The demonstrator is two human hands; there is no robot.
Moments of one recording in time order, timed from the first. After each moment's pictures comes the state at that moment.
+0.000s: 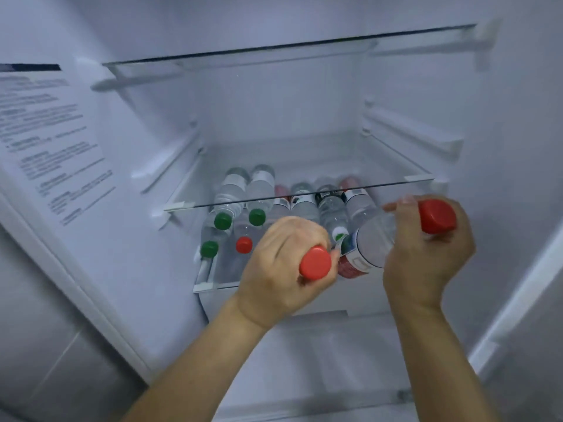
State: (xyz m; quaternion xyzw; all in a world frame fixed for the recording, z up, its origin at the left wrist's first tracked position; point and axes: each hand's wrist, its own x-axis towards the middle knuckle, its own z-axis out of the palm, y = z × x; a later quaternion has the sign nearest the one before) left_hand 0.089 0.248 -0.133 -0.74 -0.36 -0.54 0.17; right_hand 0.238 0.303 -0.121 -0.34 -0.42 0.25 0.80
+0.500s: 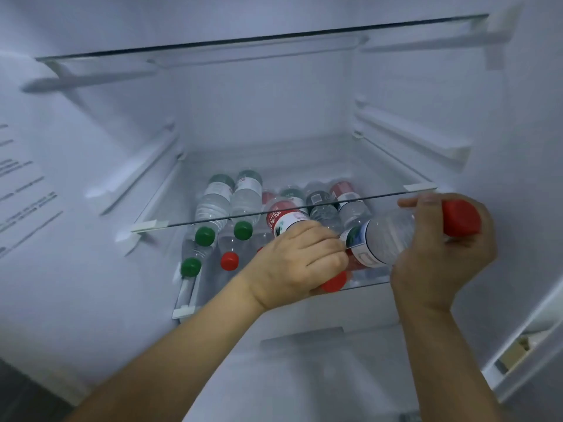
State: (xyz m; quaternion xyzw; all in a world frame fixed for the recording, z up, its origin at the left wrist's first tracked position) left_hand 0.065 0.330 -0.150 -0.86 -0.24 -0.32 0.31; right_hand 0.240 0.344 -0.121 -0.32 -0.40 0.20 0.84
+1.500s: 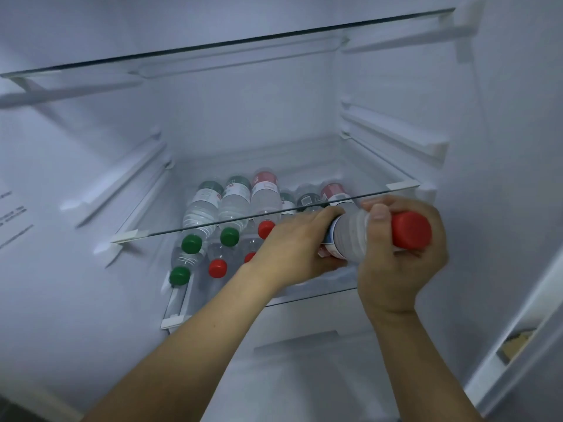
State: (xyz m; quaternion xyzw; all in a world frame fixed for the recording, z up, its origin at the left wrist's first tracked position) left_hand 0.094 0.358 -0.132 -0.81 -0.53 -0.23 0.06; right_hand 0.230 0.340 -0.130 -0.23 -0.47 0.16 0.83
